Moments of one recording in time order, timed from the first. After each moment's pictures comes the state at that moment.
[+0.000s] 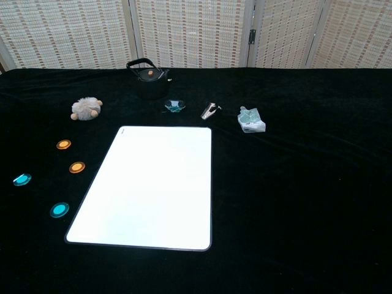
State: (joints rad) left arm -0.10 -1.14 -0.04 -1.62 1.47 1.46 0.16; right arm 0.07 -1.09 0.06 -1.64 -1.51 1.49 -0.07
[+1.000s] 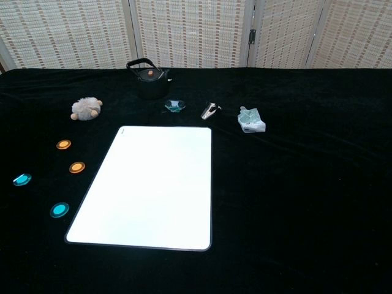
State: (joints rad) left arm -0.31 -1.18 -0.13 -1.52 1.48 1.25 0.01; right arm 0.04 -1.06 0.06 -1.66 -1.54 1.55 -0.05
